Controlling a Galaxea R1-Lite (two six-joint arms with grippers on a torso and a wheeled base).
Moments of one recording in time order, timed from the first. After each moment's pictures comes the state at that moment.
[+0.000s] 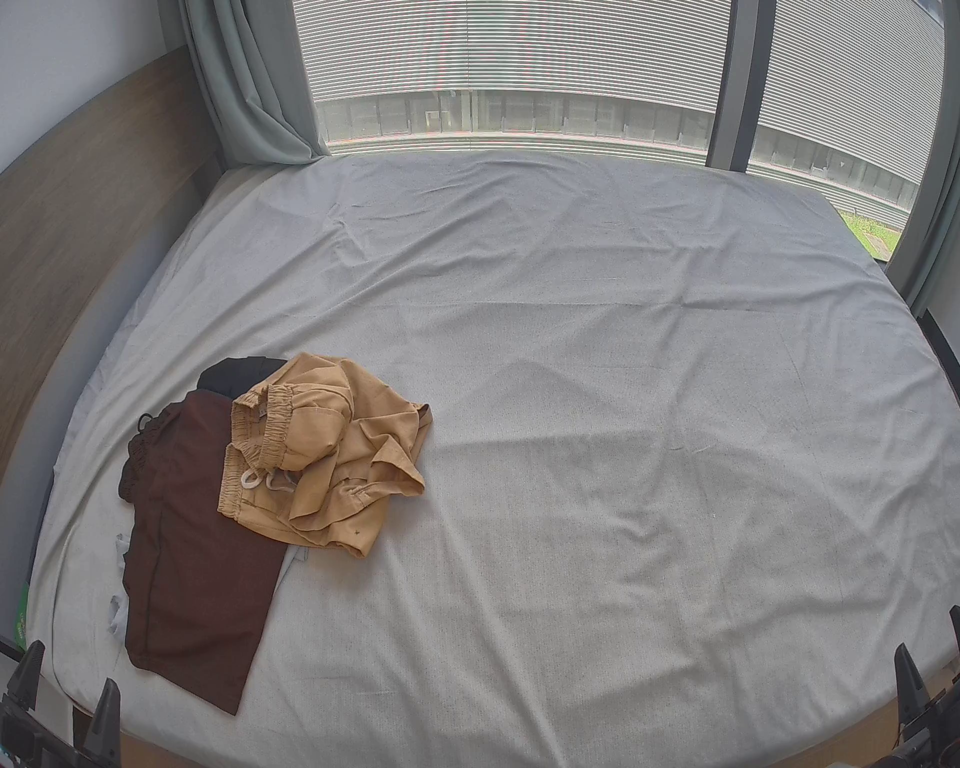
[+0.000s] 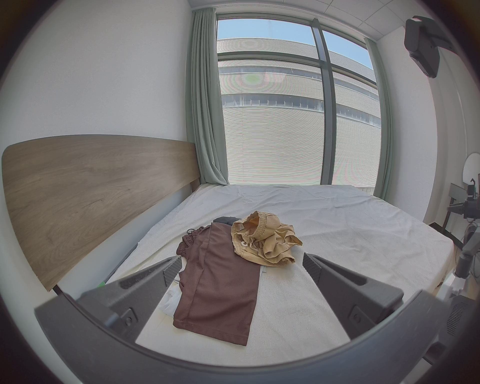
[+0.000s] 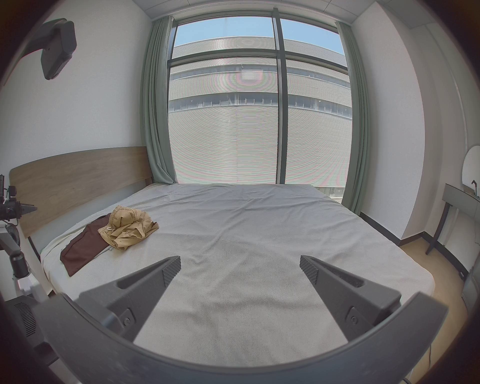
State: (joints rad) left arm 0.00 0.02 -0.02 0.00 0.01 0.00; right arm -0.01 0.02 -0.02 0.00 0.02 -0.02
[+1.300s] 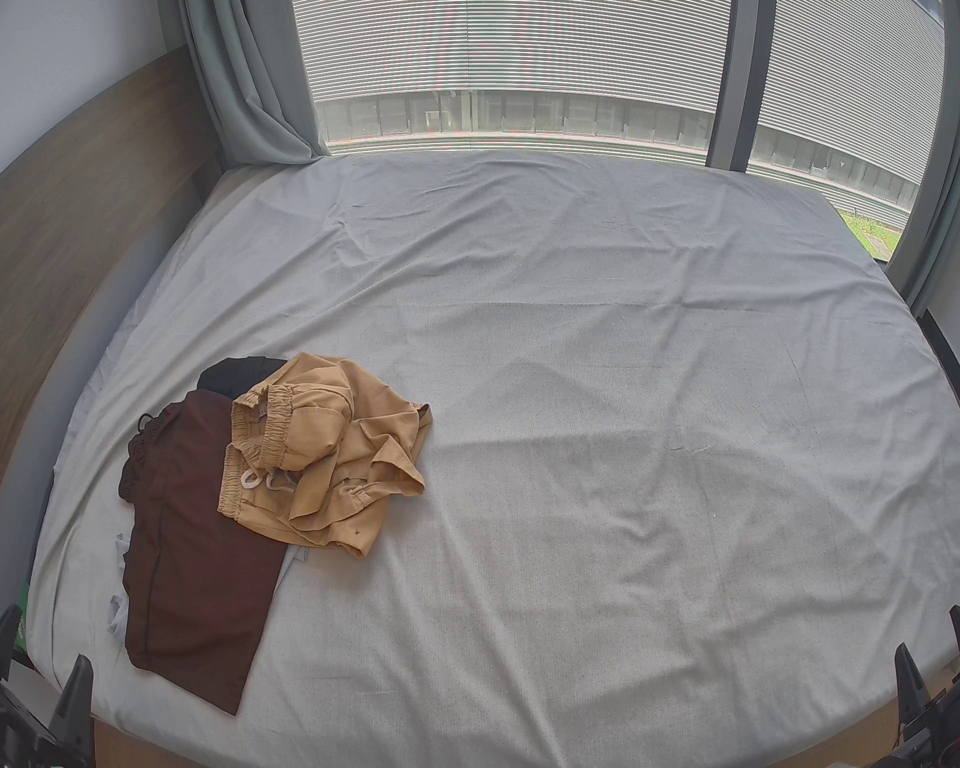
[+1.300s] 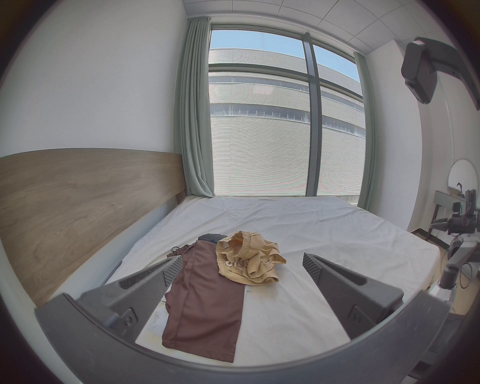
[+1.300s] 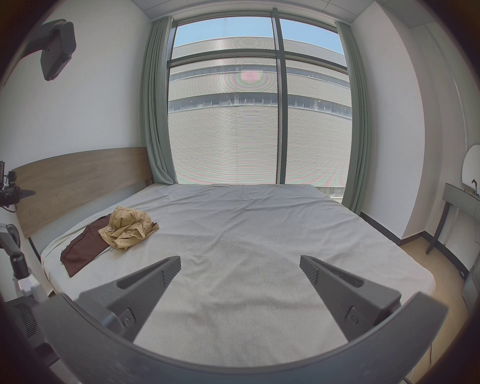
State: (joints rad) left arm -0.01 0.12 -0.14 -0.04 -0.08 -0.01; right arm -0.01 0.02 -0.02 0.00 0.02 -0.01
